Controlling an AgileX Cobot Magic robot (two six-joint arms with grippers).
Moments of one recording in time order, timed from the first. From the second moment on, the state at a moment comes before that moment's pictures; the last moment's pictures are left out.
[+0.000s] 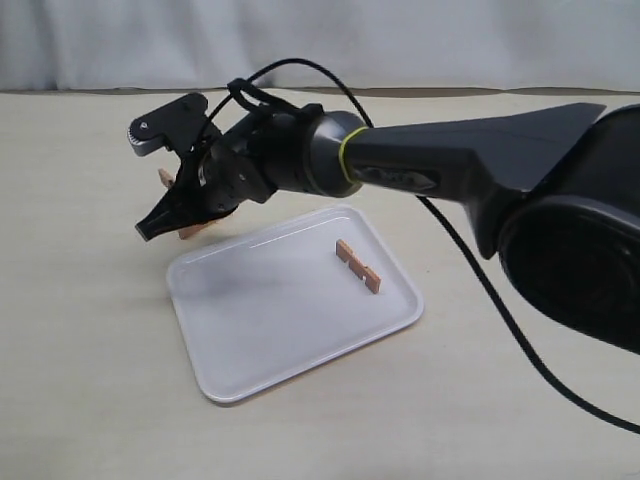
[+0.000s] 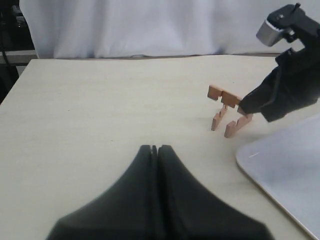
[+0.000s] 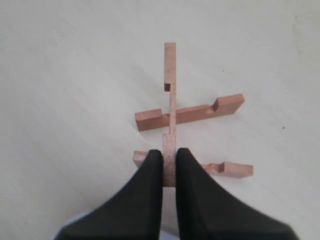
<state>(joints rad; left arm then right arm) -0.12 0.00 0.00 0.12 0.36 -0.13 0.49 2.31 -1.77 -0.17 0.39 0.17</state>
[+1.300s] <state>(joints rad) -0.12 0.00 0.00 0.12 0.36 -0.13 0.39 1.81 -0.92 -0.24 0.16 0.25</state>
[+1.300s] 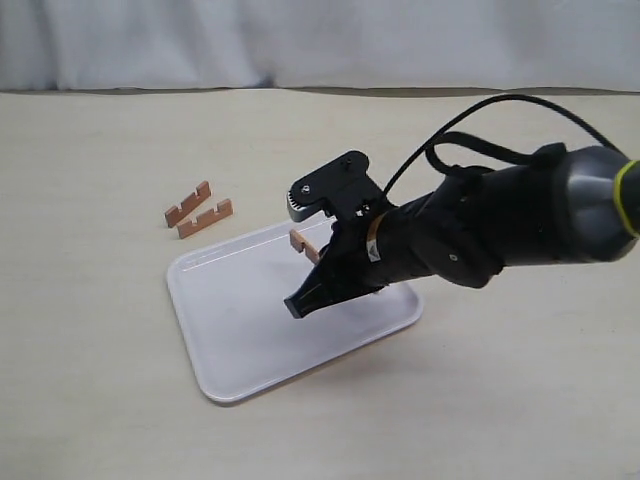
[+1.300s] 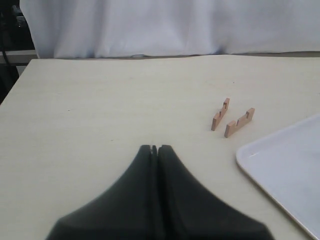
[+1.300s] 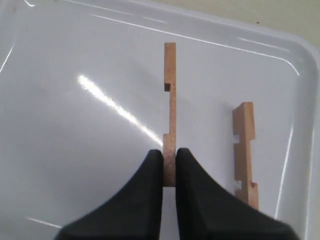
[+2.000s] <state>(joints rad) -0.12 0.00 0.00 0.12 0.36 -0.13 0.34 1.92 -0.92 -0.18 0.05 0.25</state>
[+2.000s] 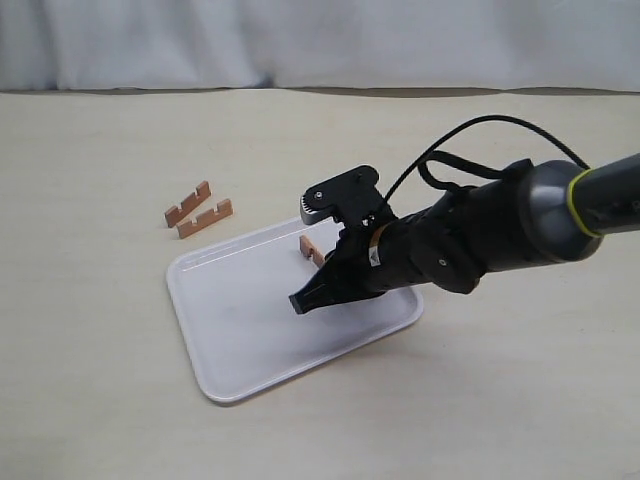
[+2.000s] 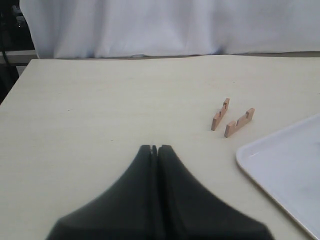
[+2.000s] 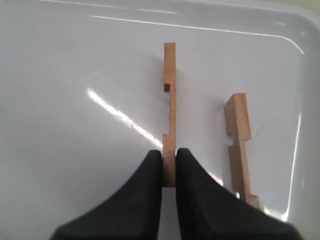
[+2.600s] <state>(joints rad) -0.12 0.00 0.00 0.12 0.36 -0.13 0.38 1.69 -0.92 -0.15 0.06 0.25</state>
